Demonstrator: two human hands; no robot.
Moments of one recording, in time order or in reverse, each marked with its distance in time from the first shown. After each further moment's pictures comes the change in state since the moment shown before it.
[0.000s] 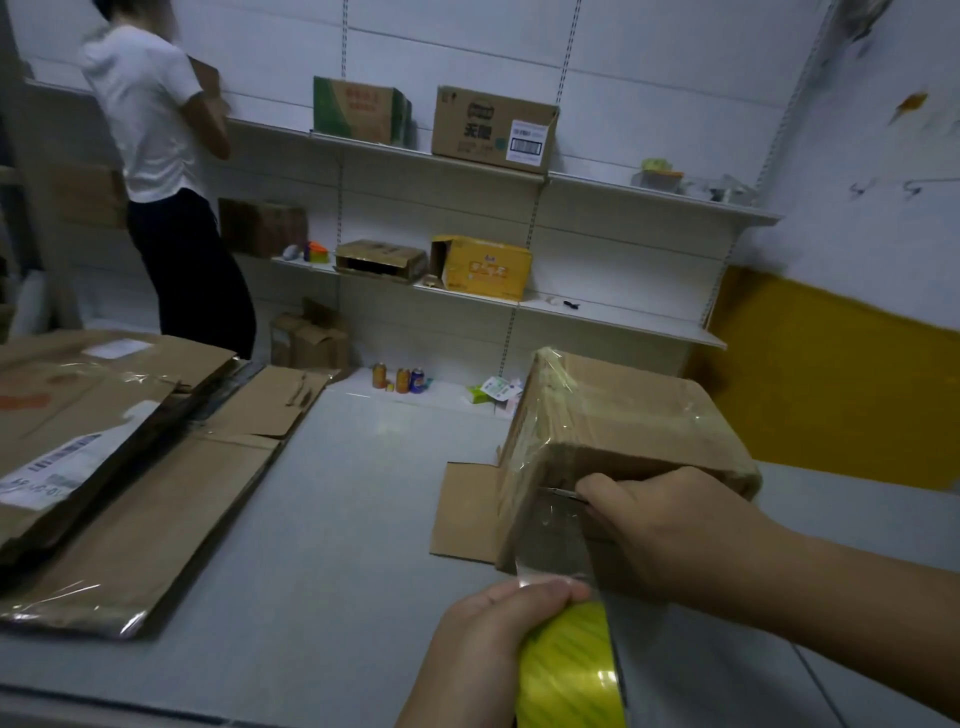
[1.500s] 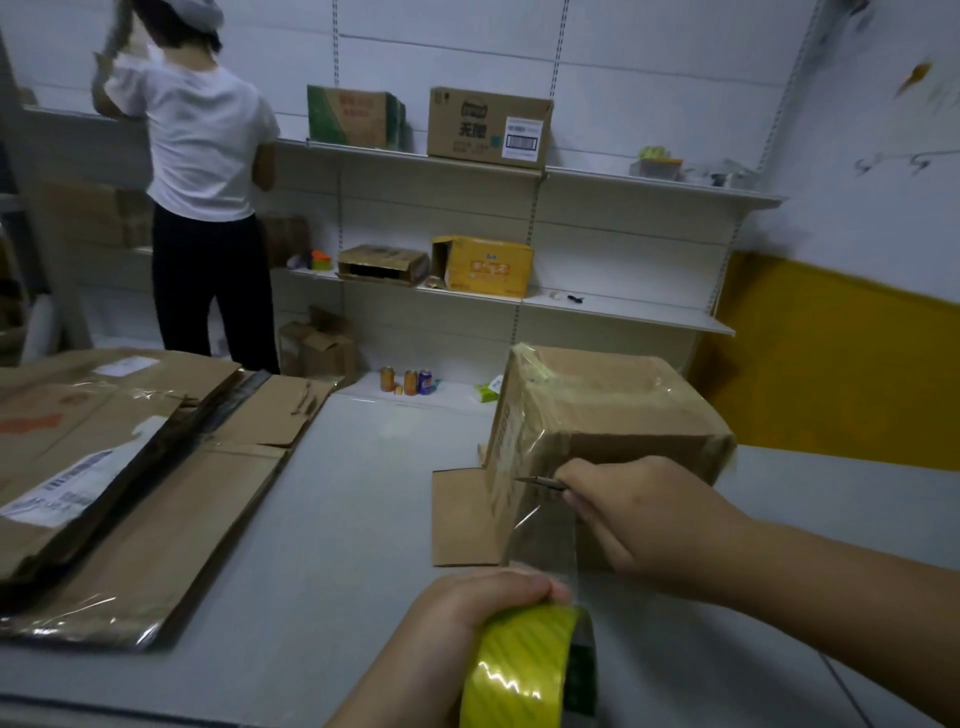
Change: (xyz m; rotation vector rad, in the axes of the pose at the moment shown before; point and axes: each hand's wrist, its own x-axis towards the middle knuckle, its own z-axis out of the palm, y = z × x) left_hand 0.016 0.010 -0.026 0.168 -0.104 -0.055; right_hand 0.012 -0.003 0.007 0.205 0.189 -0.012
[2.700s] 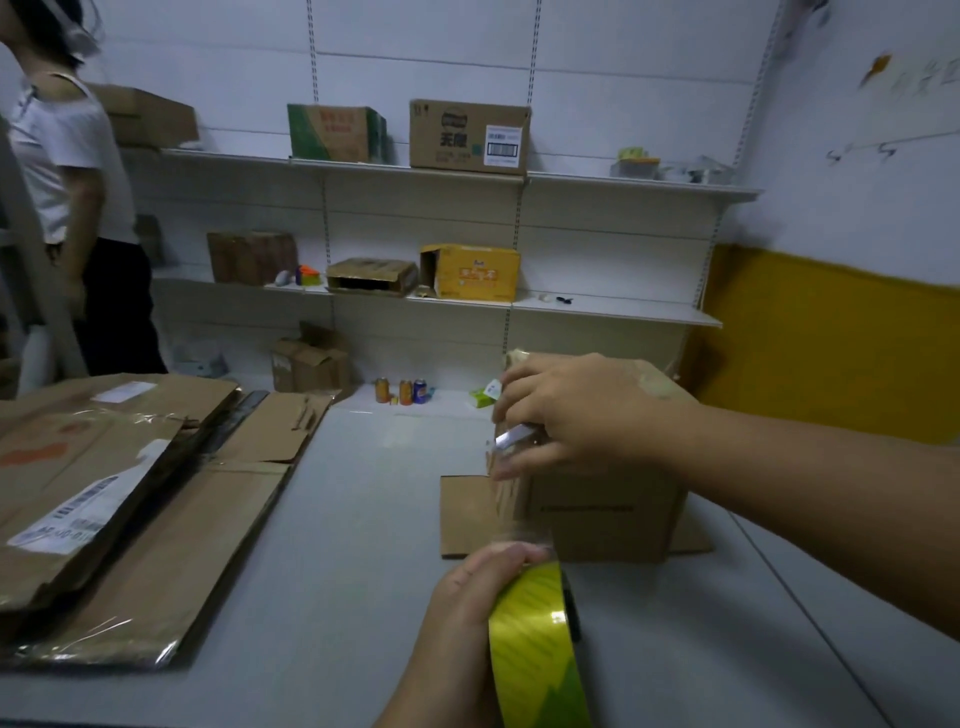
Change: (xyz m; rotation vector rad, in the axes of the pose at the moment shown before) left_hand 0.007 -0.015 0.011 -0.241 0.228 0.172; right_hand 0.078 0.013 -0.026 -0.257 -0.160 -0.078
